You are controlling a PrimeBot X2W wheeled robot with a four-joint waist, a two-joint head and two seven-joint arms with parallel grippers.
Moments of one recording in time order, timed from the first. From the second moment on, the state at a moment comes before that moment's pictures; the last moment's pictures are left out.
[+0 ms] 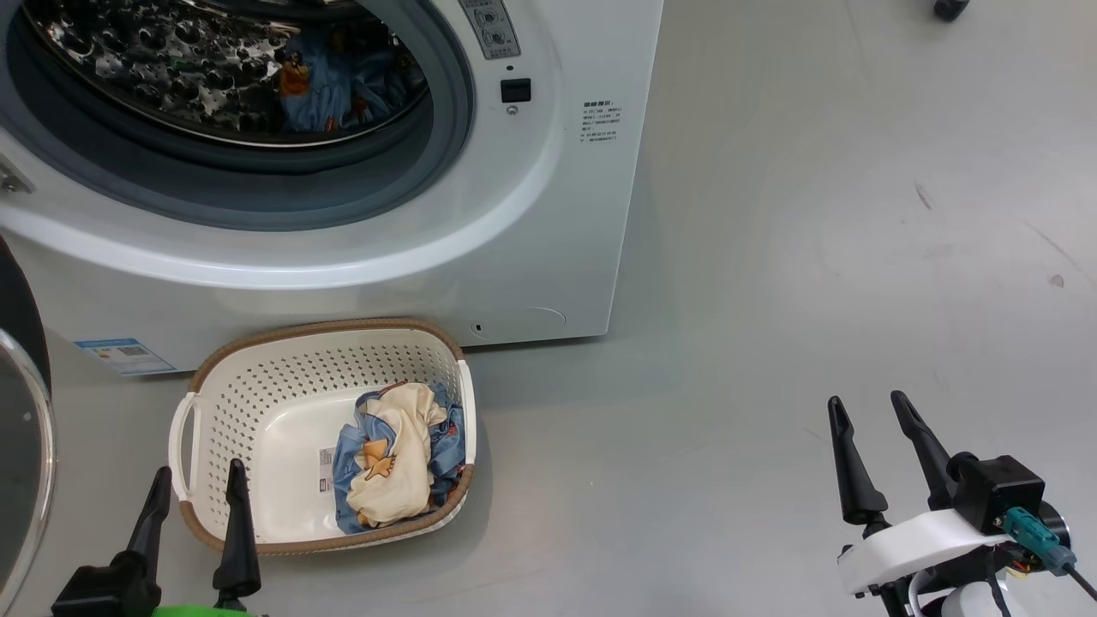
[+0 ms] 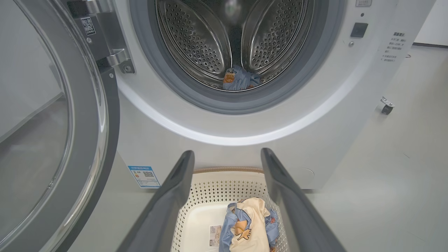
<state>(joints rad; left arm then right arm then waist) 0.18 0.05 0.06 0.04 -0.26 -0.08 -0.25 0.02 -0.10 0.14 0.21 0.25 0.12 -0.25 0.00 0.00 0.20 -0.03</state>
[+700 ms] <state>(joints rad) -0.02 0.05 0.02 0.05 -0.26 -0.10 -0.25 -0.05 -0.10 0.13 0.16 0.25 0.12 -0.25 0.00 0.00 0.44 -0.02</state>
